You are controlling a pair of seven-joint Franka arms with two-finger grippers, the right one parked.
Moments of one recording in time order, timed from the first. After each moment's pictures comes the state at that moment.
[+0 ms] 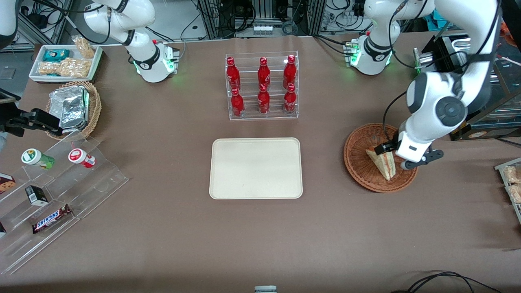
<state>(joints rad) 0.05 0.14 -0.18 -2.21 0.04 2.23 -0.54</state>
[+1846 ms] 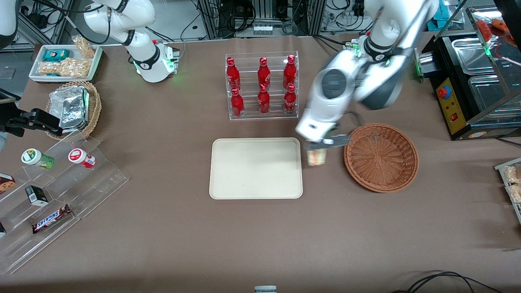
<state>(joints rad) -0.43 0.32 -0.30 -1.82 0.08 2.01 -0.82</state>
